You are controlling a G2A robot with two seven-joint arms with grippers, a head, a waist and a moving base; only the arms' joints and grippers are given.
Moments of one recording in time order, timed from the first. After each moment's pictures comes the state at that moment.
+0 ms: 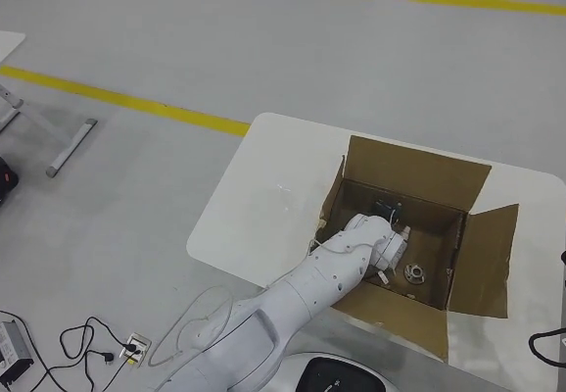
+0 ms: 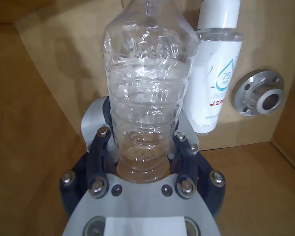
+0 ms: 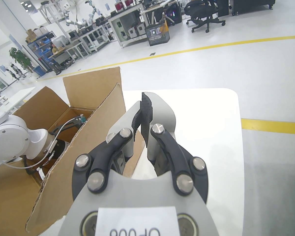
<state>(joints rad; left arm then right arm) 0.56 -1.72 -0.84 -0.77 1.19 0.26 -1.07 -1.51 -1.08 1.69 -1.76 -0.73 -0.35 0.01</state>
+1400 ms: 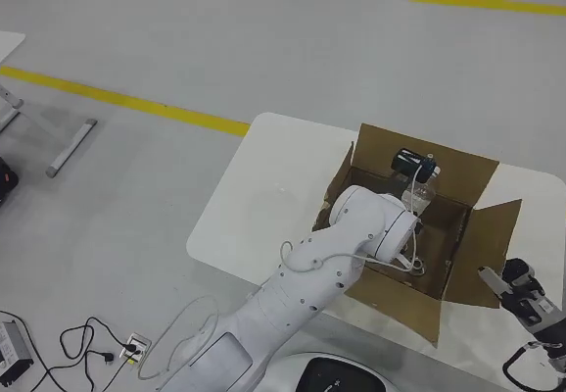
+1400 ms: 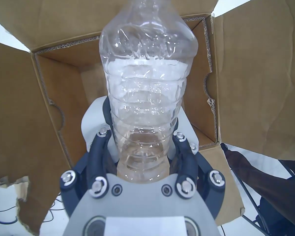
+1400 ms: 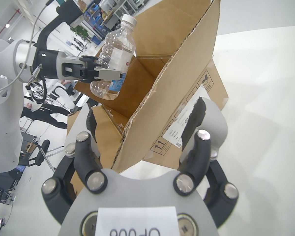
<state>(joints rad) 0.70 -1.66 -1.00 -1.54 1.36 0.24 -1.38 -1.52 -1.07 1.60 -1.81 -0.37 -0.46 0.45</state>
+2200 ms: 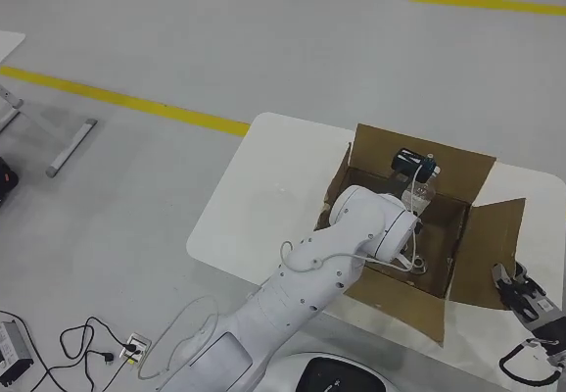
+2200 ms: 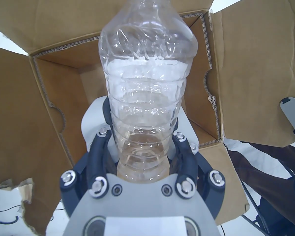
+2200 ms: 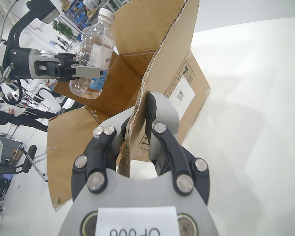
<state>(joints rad) 0.70 -1.66 -1.00 -1.54 1.36 0.24 -1.38 -1.52 -1.06 1.60 -1.80 -0.43 -0.41 0.41</state>
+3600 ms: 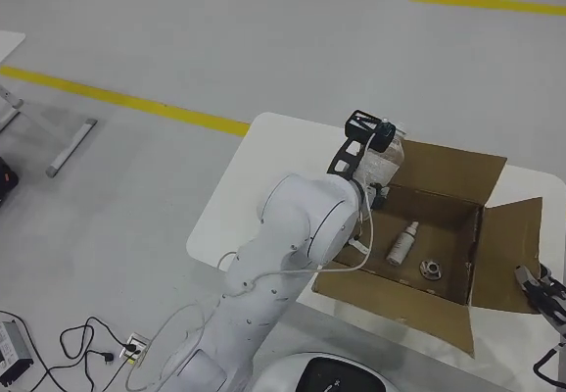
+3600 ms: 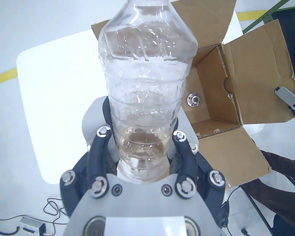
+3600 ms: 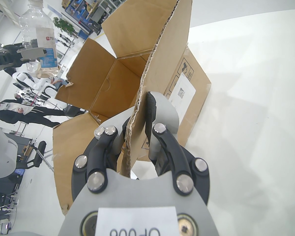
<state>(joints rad) 0.78 -1.60 -1.18 -1.95 1.45 0.11 -1.54 -1.49 -1.04 1.70 -1.76 -0.29 -0.44 0.59</state>
